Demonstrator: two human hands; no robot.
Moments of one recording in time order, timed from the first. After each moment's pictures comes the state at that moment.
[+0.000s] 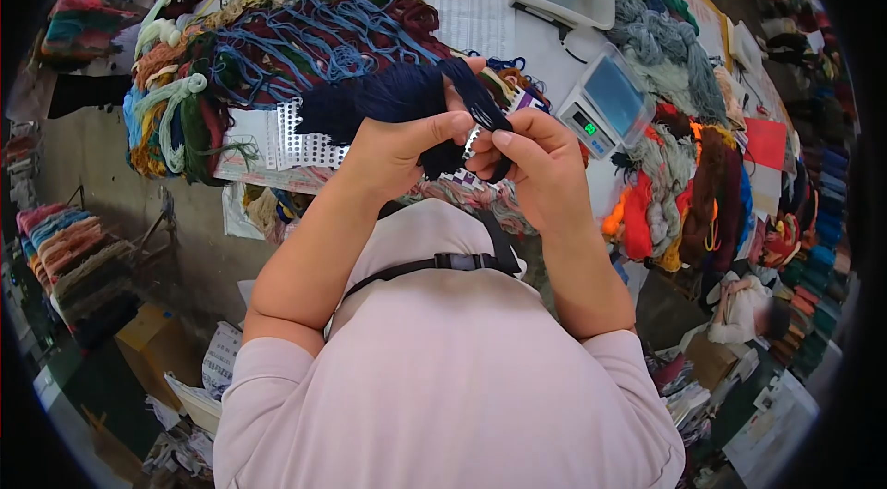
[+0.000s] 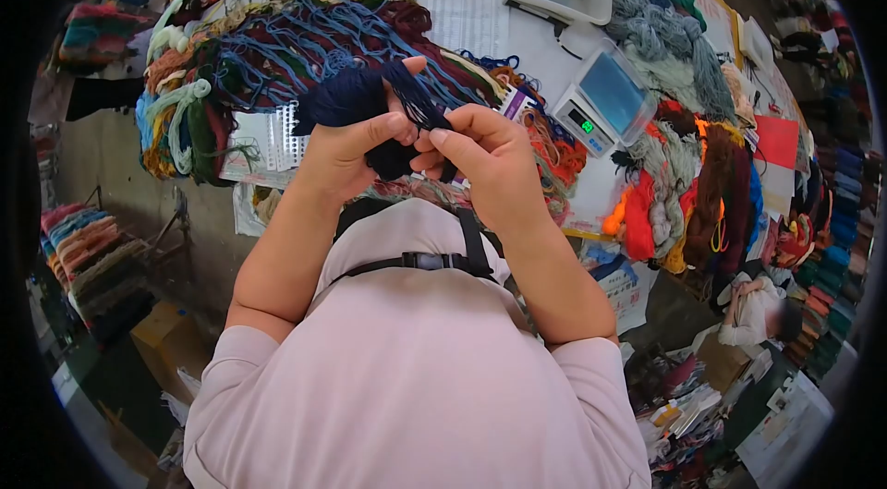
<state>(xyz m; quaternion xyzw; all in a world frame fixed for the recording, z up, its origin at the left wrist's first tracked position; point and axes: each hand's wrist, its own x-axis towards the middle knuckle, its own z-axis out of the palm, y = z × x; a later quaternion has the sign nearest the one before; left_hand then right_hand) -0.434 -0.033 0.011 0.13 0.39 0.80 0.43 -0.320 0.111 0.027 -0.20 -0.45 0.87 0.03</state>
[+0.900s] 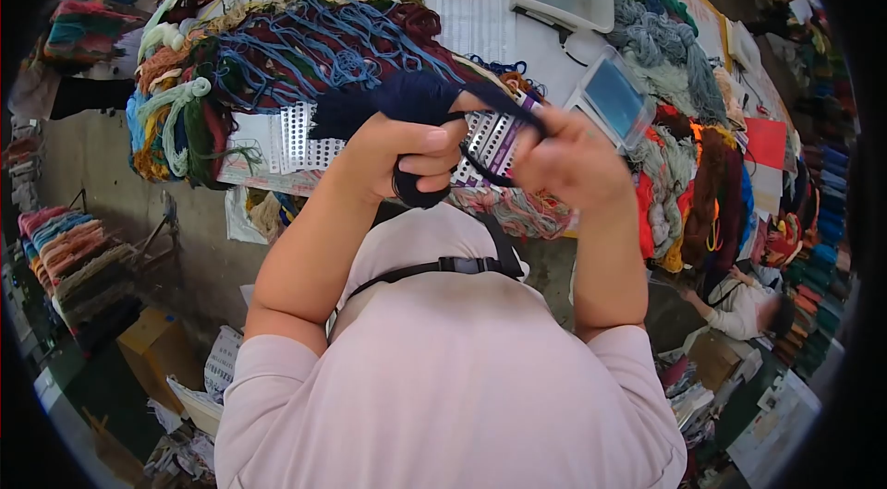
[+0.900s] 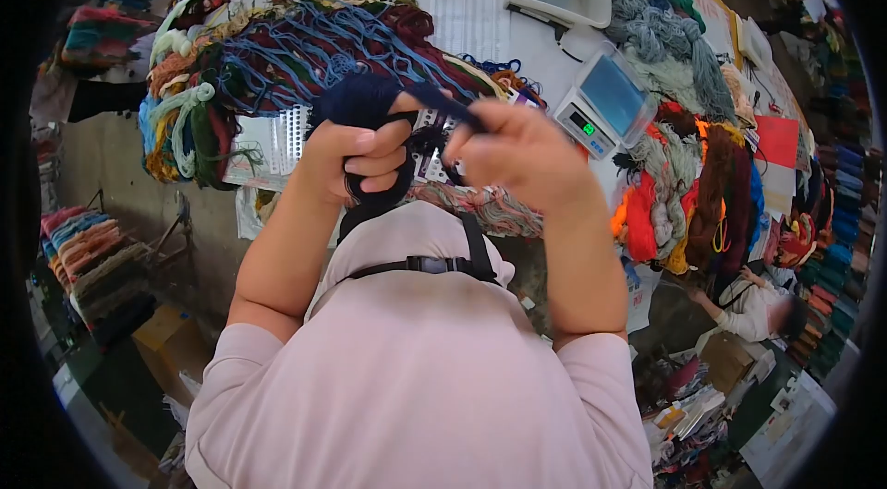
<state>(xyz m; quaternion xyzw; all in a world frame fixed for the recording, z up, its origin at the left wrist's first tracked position) -0.445 -0.047 0.011 0.10 0.13 0.76 0.63 -0.323 0.161 0.032 -0.05 -0.46 0.88 -0.12</state>
